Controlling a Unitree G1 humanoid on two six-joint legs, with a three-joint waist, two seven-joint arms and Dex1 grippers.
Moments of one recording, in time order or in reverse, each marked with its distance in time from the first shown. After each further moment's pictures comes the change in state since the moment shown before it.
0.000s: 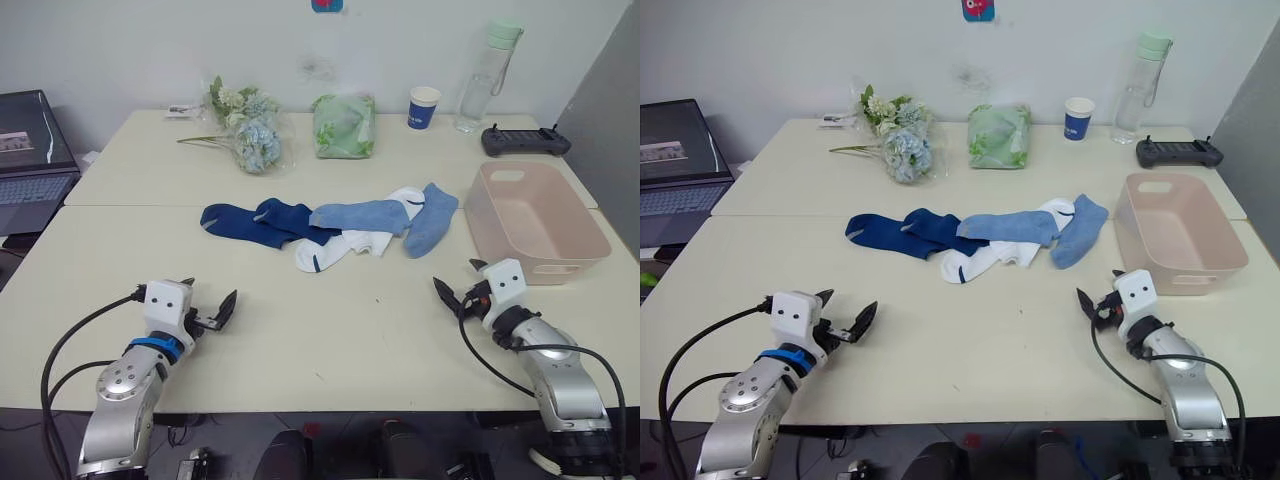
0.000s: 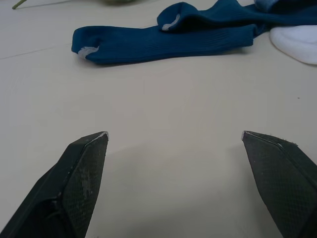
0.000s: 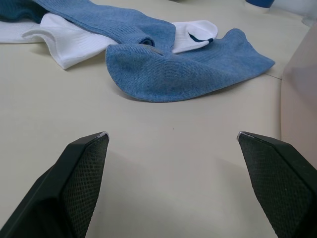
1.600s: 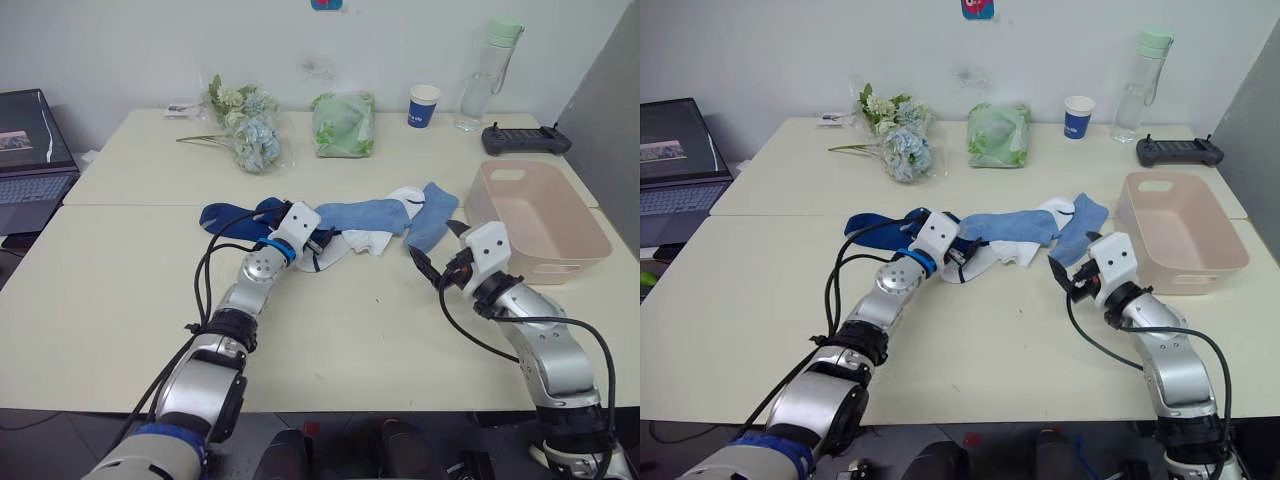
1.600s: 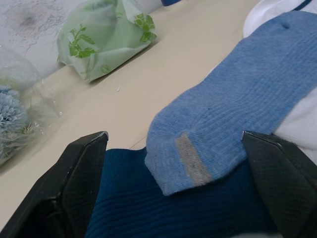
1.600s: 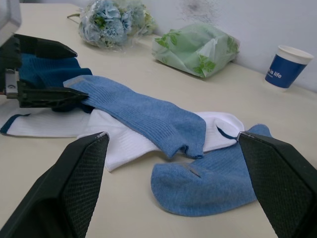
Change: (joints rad) left arm -0.908 -0.208 -0.365 1.043 0.376 -0.444 0.186; right arm -0.142 0.019 0.077 -0.217 0.029 0.153 -0.042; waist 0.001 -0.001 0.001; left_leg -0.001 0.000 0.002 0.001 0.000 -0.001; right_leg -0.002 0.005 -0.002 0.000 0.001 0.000
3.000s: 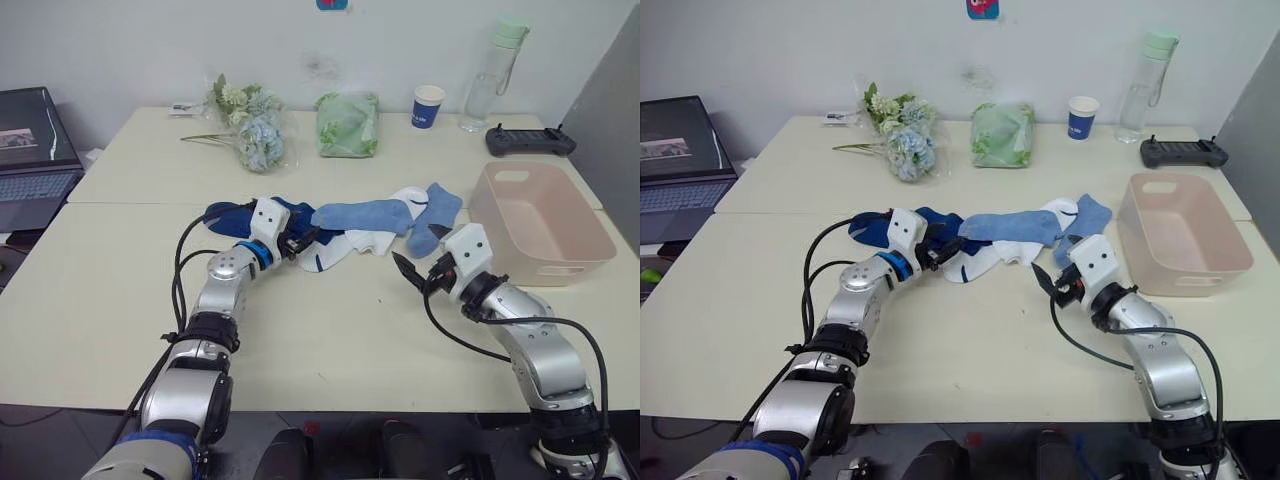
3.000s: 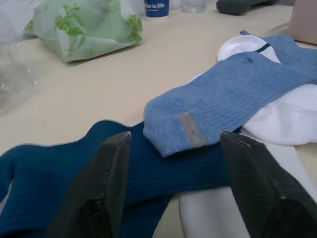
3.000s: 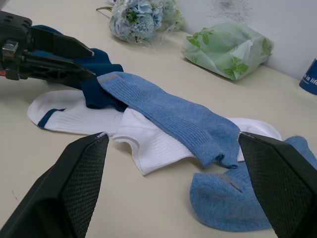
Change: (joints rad) left arm 0.053 0.062 0.125 -0.082 -0.219 0.084 -0.395; right arm -0.015 0.001 0.077 -0.035 -0.037 0.051 0.022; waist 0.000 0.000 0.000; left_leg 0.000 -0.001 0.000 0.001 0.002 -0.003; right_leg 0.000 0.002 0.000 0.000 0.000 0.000
